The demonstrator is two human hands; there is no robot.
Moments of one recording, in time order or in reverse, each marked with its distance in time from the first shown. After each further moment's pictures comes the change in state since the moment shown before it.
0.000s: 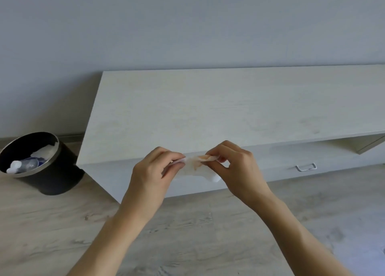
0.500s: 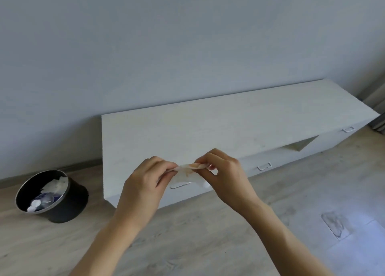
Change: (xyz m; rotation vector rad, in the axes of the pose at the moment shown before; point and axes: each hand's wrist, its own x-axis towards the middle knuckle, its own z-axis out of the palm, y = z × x) left_hand 0.076 0.129 -0.178 -0.025 -0.121 0.095; right_hand 0.040 -0.204 -0.118 -0.032 0.064 0.159
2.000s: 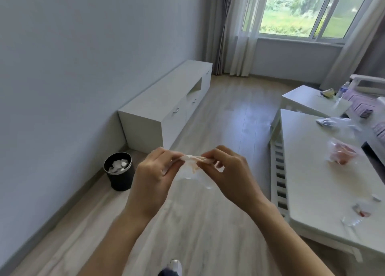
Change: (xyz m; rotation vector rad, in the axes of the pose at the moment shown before) left_hand -0.558 -0.224 -0.895 -0.525 -0.415 0.598; right_hand -0.435 -0.986 0.567 -0.379 0.705 0.439
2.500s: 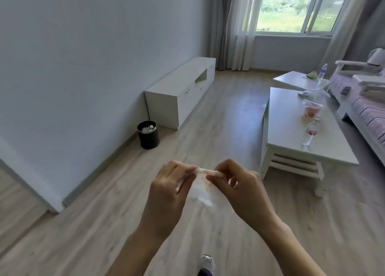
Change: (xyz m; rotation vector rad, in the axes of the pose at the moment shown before) left_hand -0.501 0.291 -0.201 0.051 -0.028 -0.006; right_hand -0.524 -0.314 -0.069 0.101 0.073 0.049
